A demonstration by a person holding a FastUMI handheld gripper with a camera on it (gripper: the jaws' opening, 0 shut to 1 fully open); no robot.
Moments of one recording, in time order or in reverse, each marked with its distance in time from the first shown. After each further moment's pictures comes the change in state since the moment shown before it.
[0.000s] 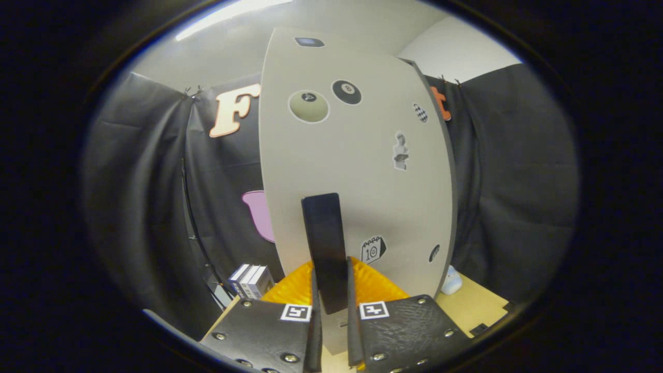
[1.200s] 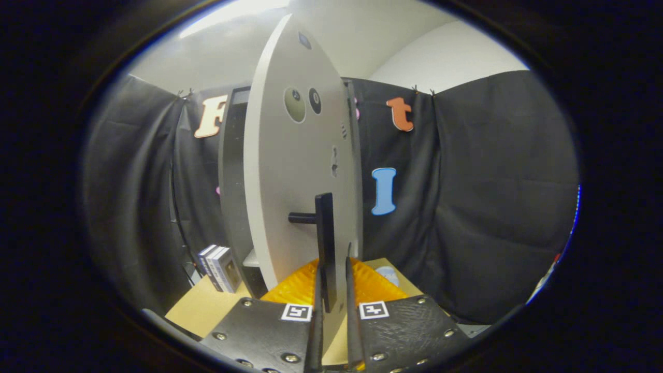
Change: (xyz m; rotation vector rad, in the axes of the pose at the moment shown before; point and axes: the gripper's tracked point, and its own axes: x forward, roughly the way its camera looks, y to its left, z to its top) arm -0.122 -0.200 0.028 -0.086 -0.008 -0.099
